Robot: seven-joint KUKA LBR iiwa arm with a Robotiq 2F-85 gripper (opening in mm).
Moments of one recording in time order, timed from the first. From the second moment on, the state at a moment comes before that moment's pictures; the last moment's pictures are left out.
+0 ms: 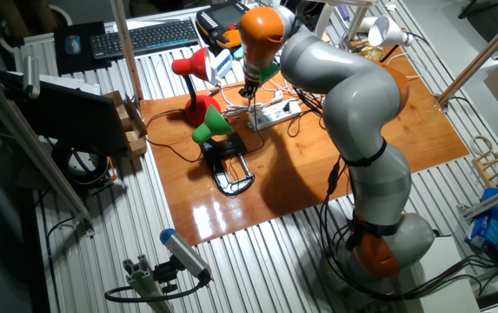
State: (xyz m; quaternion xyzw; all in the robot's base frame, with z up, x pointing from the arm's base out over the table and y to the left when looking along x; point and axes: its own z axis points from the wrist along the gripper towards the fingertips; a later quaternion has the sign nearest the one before) arm 0.690 0.134 0.138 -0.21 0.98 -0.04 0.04
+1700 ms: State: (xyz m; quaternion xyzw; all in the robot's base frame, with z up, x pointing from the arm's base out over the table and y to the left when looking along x) arm 0.675 0.121 0.148 0.08 0.99 -0.05 -0.04
